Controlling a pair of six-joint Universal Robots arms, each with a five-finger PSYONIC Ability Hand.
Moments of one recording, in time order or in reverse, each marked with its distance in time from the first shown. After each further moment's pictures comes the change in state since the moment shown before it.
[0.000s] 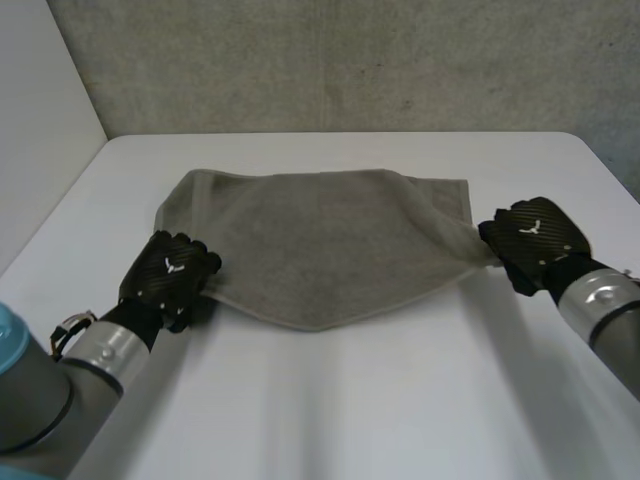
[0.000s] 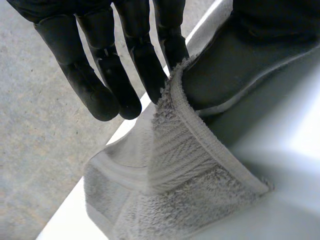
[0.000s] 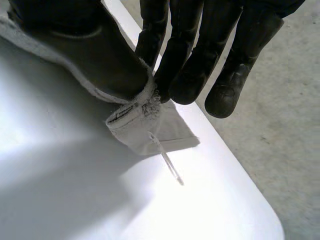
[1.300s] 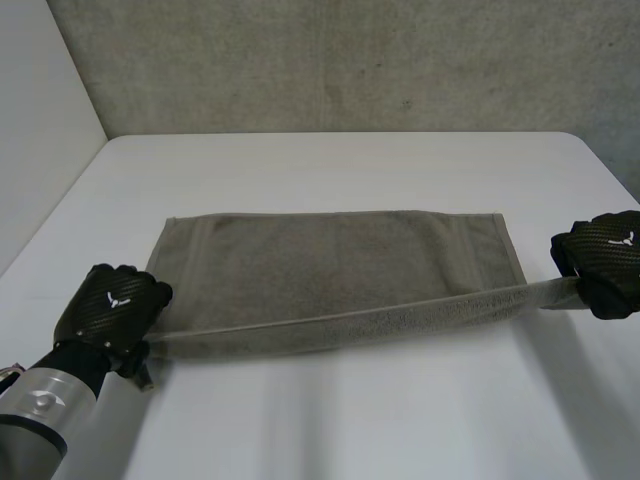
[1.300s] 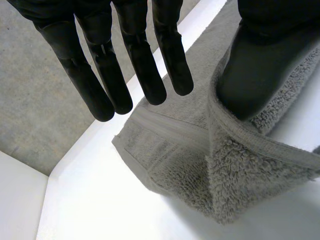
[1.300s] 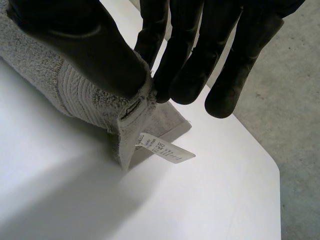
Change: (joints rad) left arm 0.098 0.321 -0.177 -0.260 -0.095 -0.010; right arm -0.289 -0.287 0.065 0.391 -0.181 -0.056; left_hand -0.477 -0.543 -0.593 -0.556 -0.535; right_hand 0.000 0.000 0.000 0.000 0.000
